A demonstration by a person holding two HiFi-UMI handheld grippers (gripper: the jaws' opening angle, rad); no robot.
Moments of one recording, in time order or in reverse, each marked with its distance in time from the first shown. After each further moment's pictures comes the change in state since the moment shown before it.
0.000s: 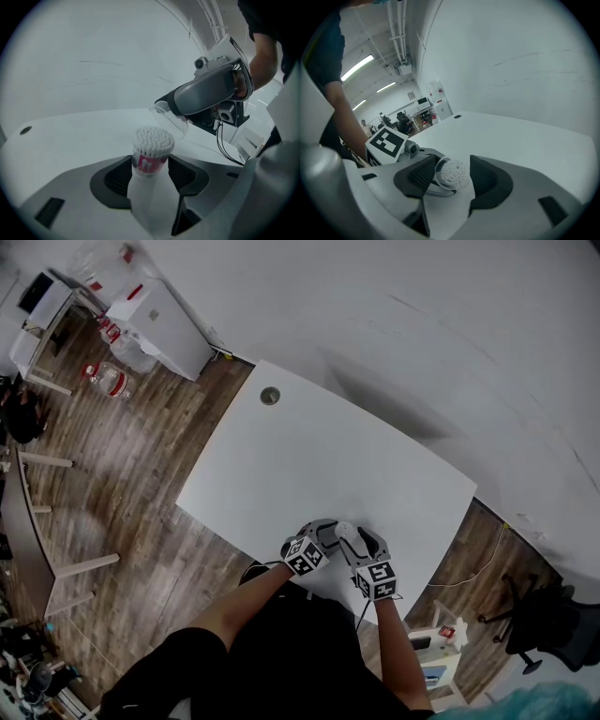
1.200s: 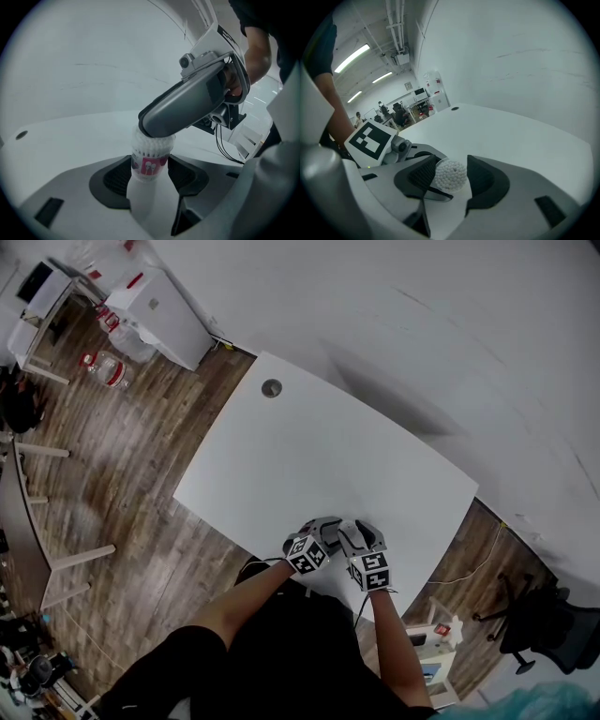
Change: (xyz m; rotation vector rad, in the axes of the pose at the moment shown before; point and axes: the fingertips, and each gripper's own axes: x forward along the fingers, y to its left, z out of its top) left arm 0.005 -0.007 0.008 0.043 -0.020 -0.016; right arm 0.023 -0.007 -0.006 -0.035 0.107 -0.049
